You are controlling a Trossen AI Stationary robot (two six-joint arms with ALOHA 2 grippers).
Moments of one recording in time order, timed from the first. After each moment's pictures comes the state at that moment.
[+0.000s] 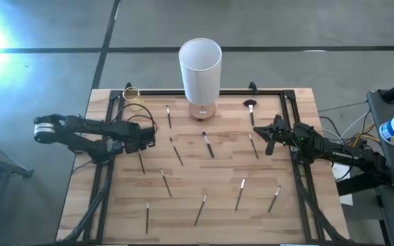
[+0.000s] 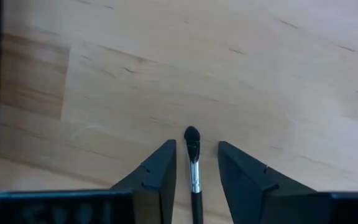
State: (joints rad) left arm 0.24 1.24 0.53 -0.82 -0.11 -1.62; right arm -0.31 0.17 0.01 0.03 0.05 0.28
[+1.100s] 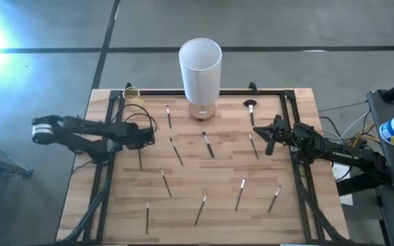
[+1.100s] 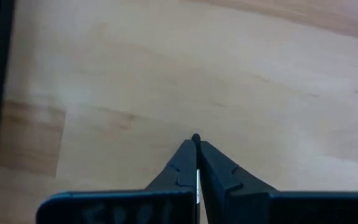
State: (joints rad) left arm 0.24 1.20 0.50 -0.76 -0.26 -1.55; right arm -0.31 0.17 0.01 0.03 0.06 0.28
